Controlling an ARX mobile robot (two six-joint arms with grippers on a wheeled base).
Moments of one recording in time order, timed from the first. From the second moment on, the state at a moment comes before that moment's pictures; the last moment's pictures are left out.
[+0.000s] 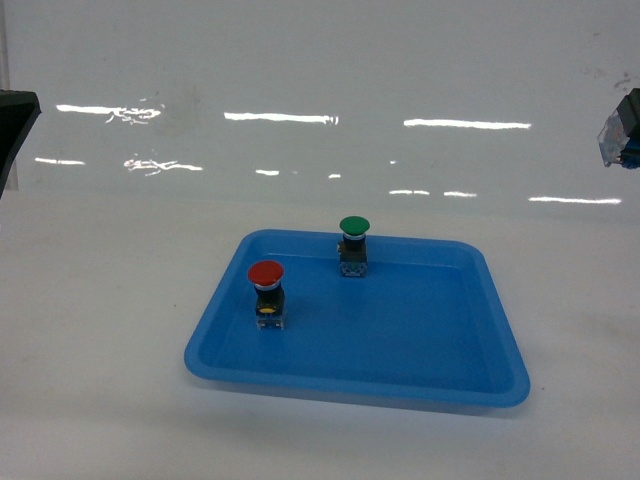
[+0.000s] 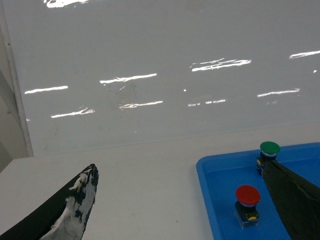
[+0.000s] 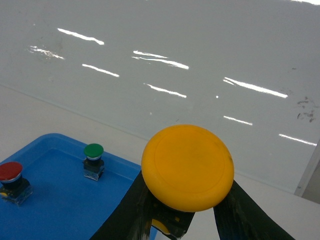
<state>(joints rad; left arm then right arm) -0.12 1.15 0.30 0.84 -0.05 0.12 0.16 1.37 0.51 0.80 -0.07 -0.16</state>
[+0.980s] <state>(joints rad) -0.26 1.78 0.61 0.88 -0.13 0.18 0.16 1.37 0.51 0.80 -0.07 -0.16</state>
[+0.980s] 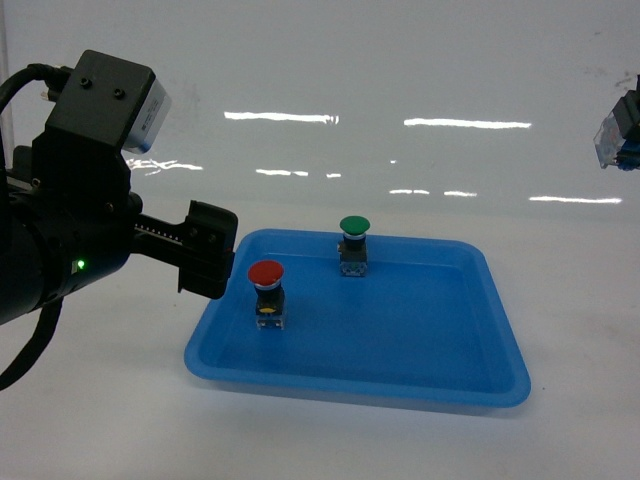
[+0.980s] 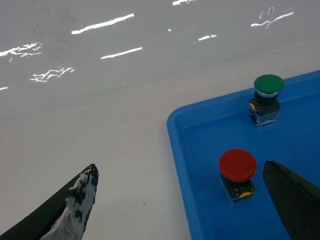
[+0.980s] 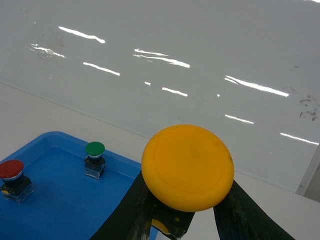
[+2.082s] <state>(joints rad) -0.24 1.99 0.89 0.64 0.11 -0.06 0.16 1.37 0.51 0.80 -0.07 -0.16</state>
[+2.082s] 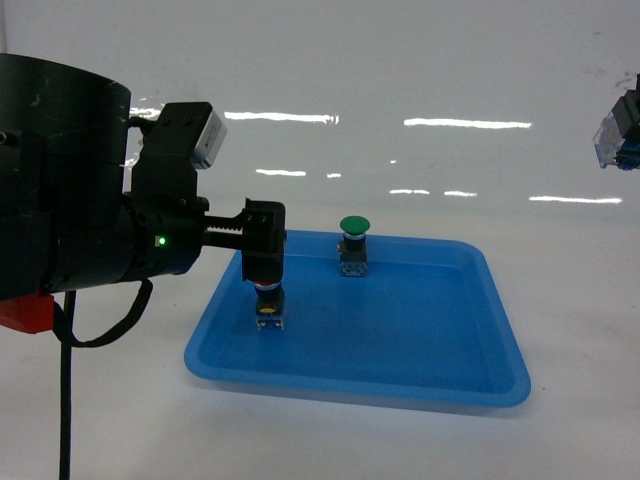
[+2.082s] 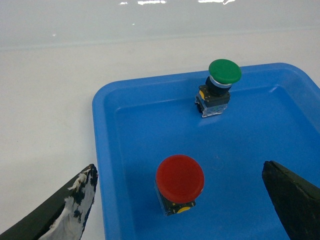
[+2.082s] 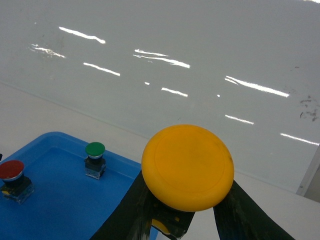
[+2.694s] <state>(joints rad) -0.24 2.00 0.91 0.60 0.12 -0.03 0.16 1.37 0.51 0.80 -0.07 -0.16</state>
